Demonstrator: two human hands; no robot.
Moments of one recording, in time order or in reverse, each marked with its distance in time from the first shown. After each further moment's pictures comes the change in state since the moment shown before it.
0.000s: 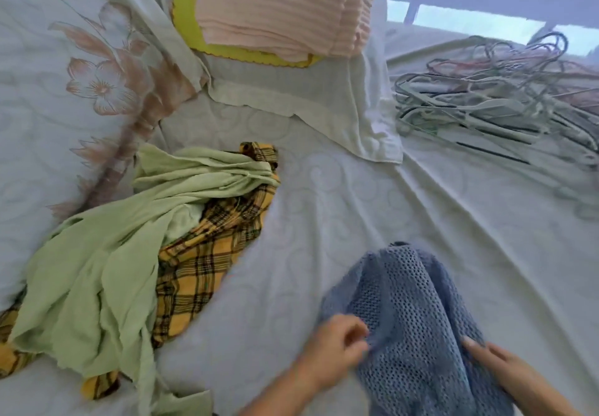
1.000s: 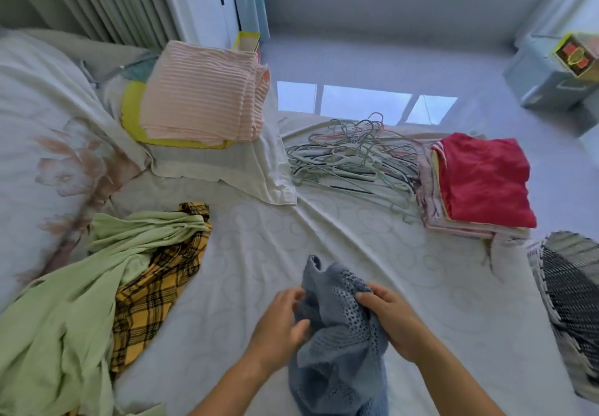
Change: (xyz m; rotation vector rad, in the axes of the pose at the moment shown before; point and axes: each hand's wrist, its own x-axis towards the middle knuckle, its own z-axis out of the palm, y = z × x) left_hand -0.094 0.147 0.041 0.231 0.193 0.270; right_hand -0.185 -0.047 -0.052 0.240 -0.094 -0.326
